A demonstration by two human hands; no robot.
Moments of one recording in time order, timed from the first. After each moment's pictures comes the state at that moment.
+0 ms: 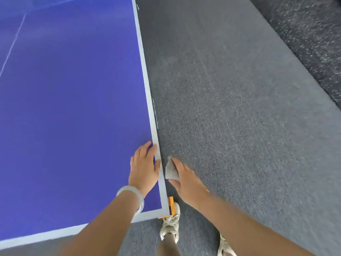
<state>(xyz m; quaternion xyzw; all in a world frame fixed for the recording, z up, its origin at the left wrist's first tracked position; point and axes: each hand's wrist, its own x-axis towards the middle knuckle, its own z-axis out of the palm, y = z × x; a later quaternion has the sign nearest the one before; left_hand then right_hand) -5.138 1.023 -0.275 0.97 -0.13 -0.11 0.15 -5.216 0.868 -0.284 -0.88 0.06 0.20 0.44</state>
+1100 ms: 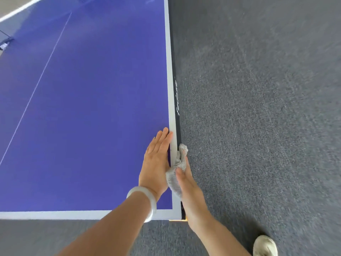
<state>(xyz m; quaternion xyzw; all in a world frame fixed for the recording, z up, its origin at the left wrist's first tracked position) -5.154 1.028 -0.311 0.97 -0.15 -0.04 0.20 -5.231 0.920 -0.305 -0.52 0.14 0.12 0.83</state>
